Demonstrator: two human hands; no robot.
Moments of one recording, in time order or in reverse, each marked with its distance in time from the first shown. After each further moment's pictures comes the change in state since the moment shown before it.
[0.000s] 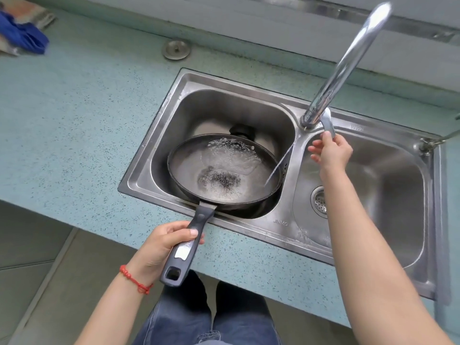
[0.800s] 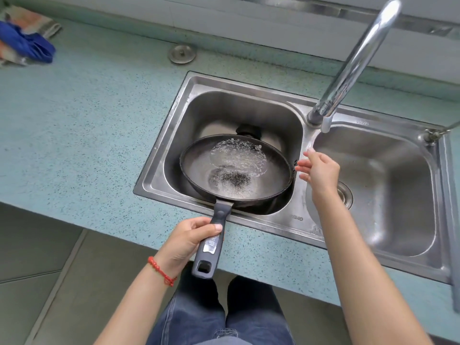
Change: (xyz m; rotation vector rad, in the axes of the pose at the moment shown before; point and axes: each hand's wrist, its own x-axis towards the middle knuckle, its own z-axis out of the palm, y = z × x) left_hand 0.002 0.003 -0.003 0.015 -0.097 0.037; right_hand -0.088 0.012 0.015 -0.017 -0.112 0.105
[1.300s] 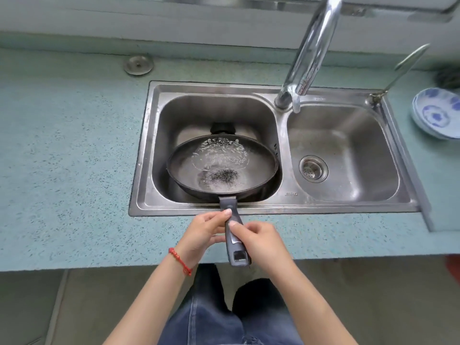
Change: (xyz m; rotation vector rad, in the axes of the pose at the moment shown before) left_hand 0.024 0.002 -0.022 0.145 -0.270 -0.038; right_hand -0.203 0.049 0.065 -0.438 -0.242 0.196
